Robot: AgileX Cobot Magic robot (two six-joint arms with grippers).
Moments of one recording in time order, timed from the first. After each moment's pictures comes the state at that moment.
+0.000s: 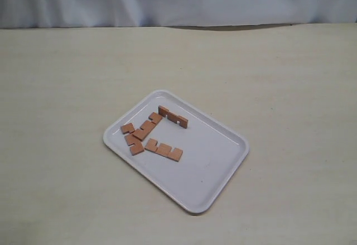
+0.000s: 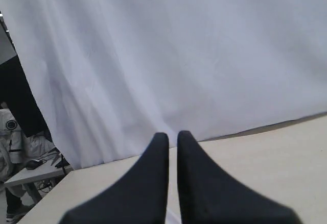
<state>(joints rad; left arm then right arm) -0.08 0.00 0.00 0.02 0.36 0.03 0.00 0.01 -0.09 0.23 0.05 0.16</state>
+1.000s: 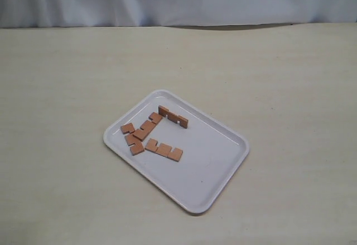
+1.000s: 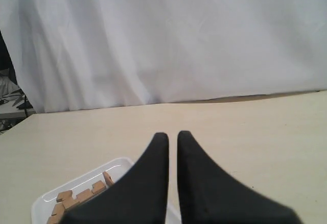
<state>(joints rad) -0.08 0.00 0.00 0.02 0.36 0.03 0.00 0.01 0.00 0.17 0.09 0.02</state>
